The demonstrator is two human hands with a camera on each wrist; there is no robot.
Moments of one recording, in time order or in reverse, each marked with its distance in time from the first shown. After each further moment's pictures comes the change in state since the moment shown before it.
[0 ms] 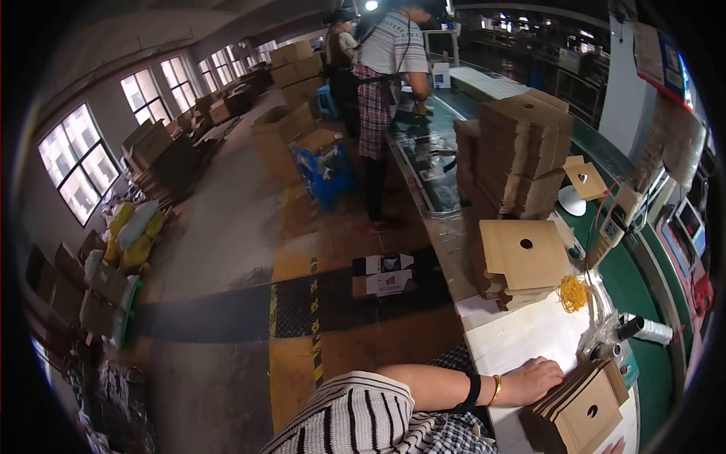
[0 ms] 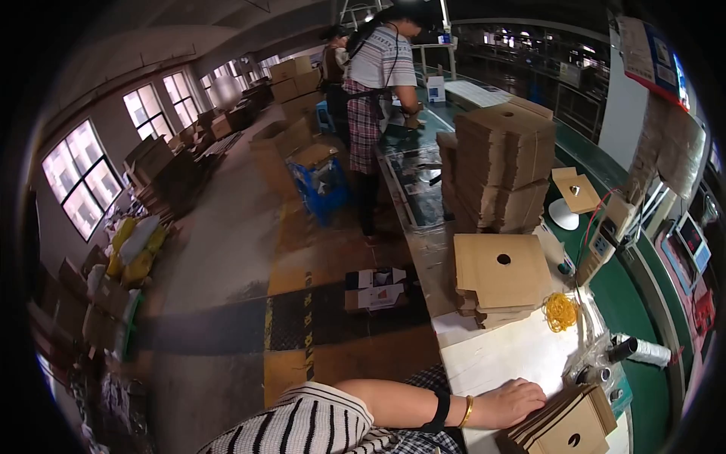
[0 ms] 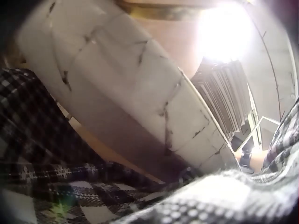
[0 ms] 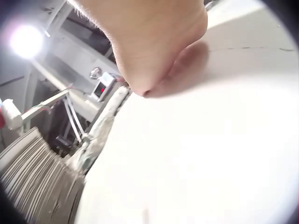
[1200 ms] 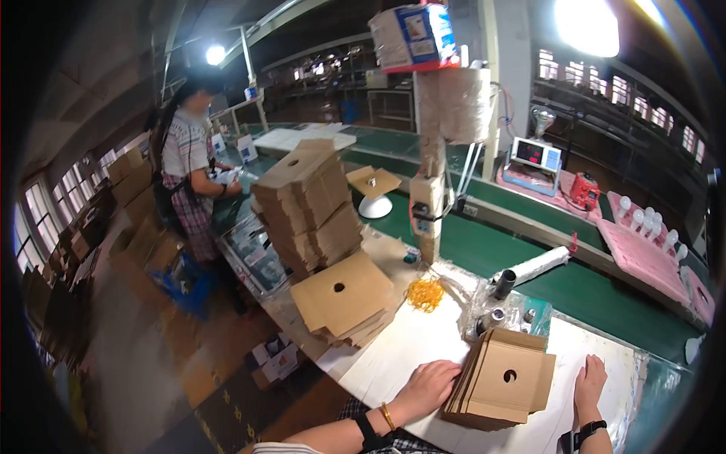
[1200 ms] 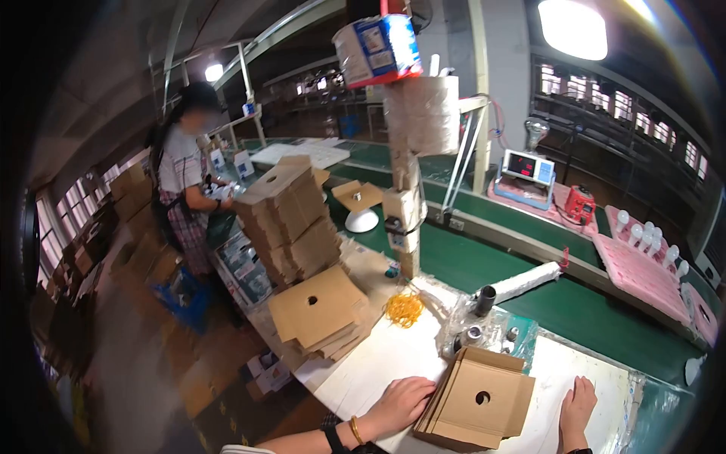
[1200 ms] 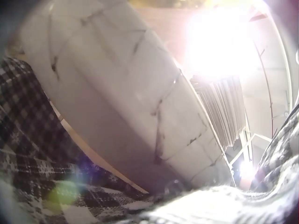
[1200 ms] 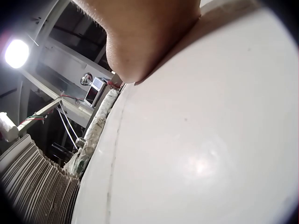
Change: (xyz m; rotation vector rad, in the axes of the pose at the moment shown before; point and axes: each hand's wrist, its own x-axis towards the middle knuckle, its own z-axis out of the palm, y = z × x) left_hand 0.010 0.009 -0.019 0.069 -0.169 -0.059; right_hand -0.011 -0.011 0.022 0.184 0.409 0.168
